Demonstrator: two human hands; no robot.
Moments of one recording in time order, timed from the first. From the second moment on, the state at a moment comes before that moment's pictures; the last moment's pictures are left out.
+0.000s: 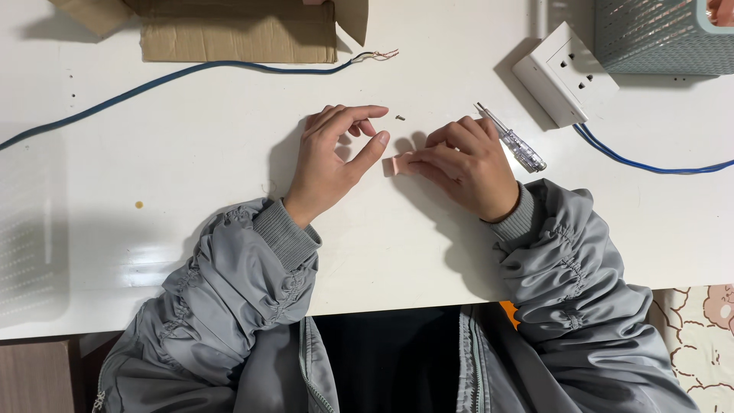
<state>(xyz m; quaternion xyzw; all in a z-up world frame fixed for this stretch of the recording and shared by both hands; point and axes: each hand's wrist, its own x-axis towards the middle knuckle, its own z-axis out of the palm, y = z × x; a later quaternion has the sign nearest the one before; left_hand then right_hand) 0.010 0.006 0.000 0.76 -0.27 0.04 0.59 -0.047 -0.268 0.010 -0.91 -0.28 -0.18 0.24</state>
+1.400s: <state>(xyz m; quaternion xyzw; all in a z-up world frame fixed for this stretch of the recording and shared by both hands) -0.001 -0.001 -0.001 0.77 -0.53 0.16 0.31 0.000 -0.254 -0.004 -0.92 -0.19 -0.17 0.29</state>
